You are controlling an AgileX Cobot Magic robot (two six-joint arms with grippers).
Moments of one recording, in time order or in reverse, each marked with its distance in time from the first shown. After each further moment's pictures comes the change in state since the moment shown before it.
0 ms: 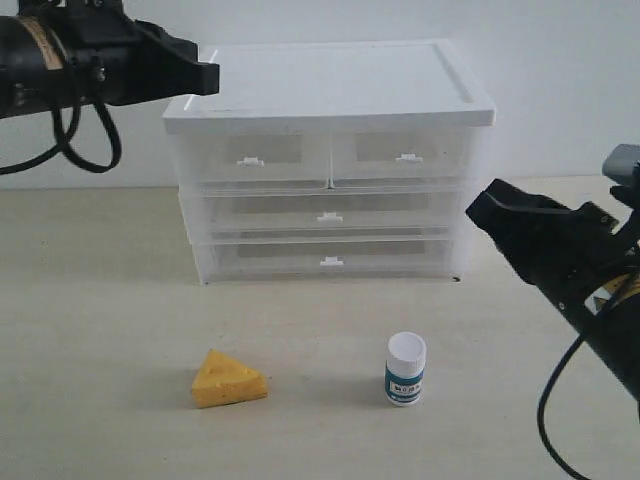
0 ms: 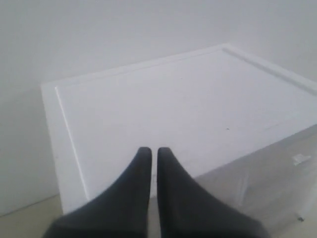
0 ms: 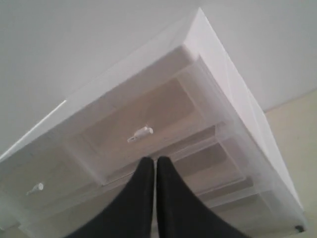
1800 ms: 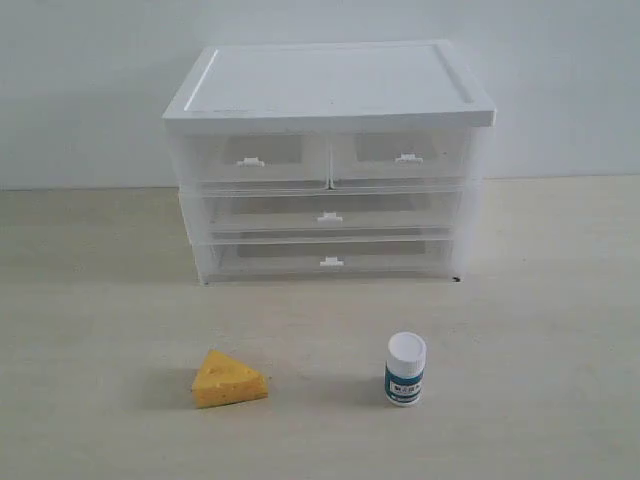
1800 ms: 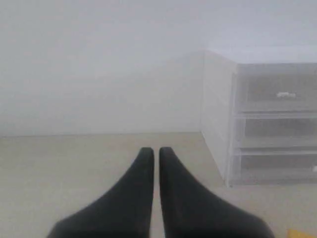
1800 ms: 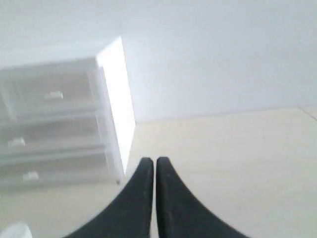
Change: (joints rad) left arm 0.379 -1.528 1.095 -0.399 0.184 0.321; right arm -0.419 -1.645 0.397 -0.075 1.282 -0.545
